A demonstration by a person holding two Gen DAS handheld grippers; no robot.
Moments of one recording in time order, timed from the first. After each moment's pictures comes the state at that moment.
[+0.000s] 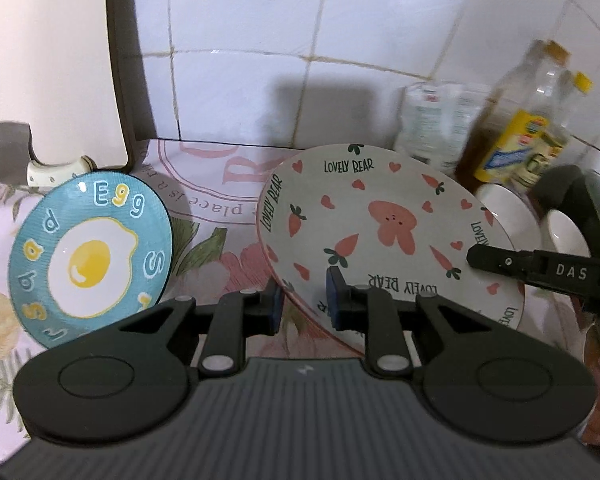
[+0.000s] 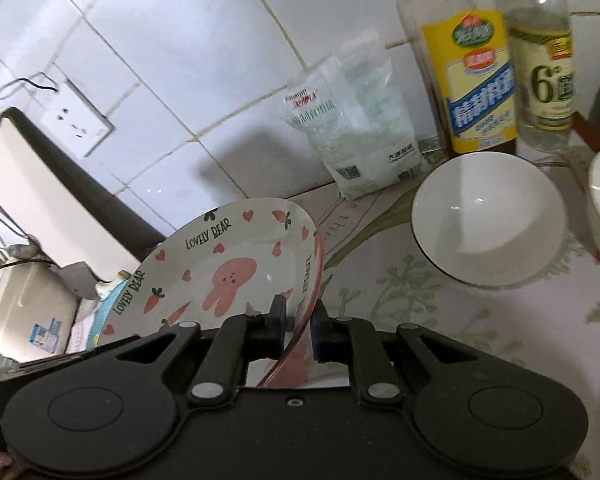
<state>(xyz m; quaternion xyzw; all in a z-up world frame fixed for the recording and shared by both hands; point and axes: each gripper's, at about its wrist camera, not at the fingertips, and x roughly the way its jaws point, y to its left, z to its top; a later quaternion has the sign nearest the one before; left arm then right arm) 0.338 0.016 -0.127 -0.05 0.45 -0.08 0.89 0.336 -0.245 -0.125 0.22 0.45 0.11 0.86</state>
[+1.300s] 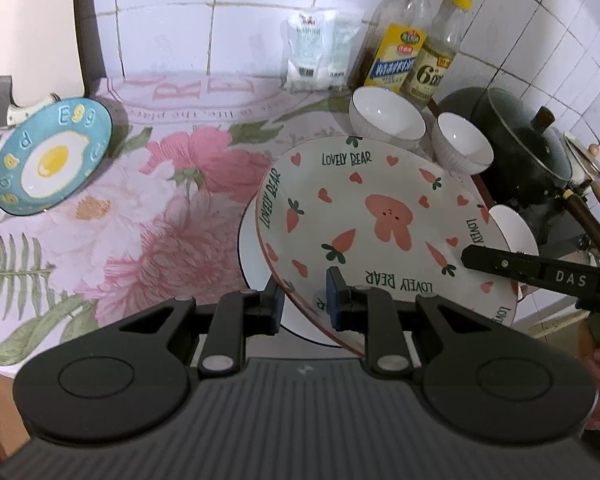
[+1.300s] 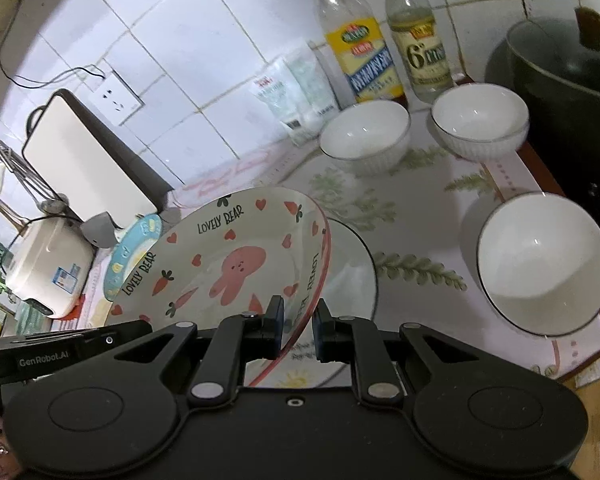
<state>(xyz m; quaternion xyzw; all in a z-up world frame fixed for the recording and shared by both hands) 0.195 -0.042 -0.120 -0.05 0.48 -0.15 0.86 0.165 -0.304 -0.095 0.22 0.45 0.10 0.86</state>
